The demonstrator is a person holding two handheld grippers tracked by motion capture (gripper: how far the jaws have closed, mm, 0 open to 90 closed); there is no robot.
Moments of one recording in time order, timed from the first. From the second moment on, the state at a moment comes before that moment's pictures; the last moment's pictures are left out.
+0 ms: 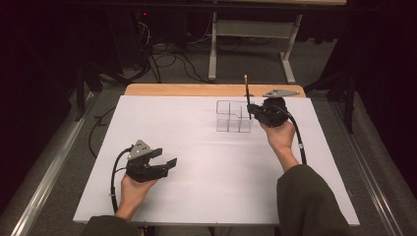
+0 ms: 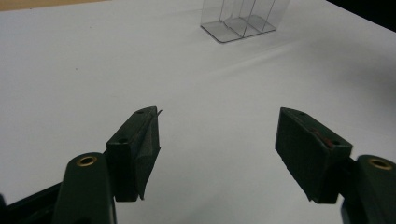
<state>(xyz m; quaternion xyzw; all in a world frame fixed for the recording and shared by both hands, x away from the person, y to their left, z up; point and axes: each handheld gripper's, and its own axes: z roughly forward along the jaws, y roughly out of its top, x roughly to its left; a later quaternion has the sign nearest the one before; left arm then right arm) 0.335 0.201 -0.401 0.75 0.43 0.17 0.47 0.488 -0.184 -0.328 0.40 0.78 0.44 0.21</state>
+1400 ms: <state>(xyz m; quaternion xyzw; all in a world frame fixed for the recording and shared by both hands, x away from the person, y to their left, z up) 0.335 0.199 -0.401 0.75 0.43 0.17 0.47 0.509 -0.175 -0.345 0.42 0.77 0.42 0.24</state>
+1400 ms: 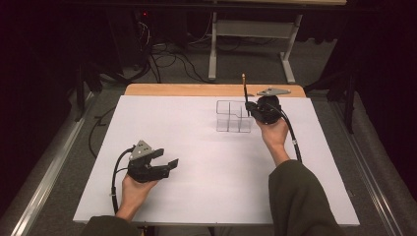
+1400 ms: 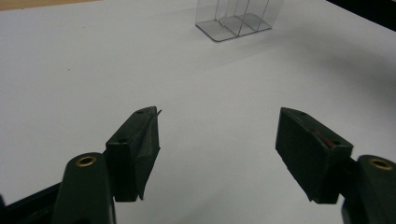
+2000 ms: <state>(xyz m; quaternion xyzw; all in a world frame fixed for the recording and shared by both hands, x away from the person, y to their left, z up) 0.335 0.198 -0.401 0.75 0.43 0.17 0.47 0.513 -0.171 -0.355 0.42 0.79 0.38 0.23</state>
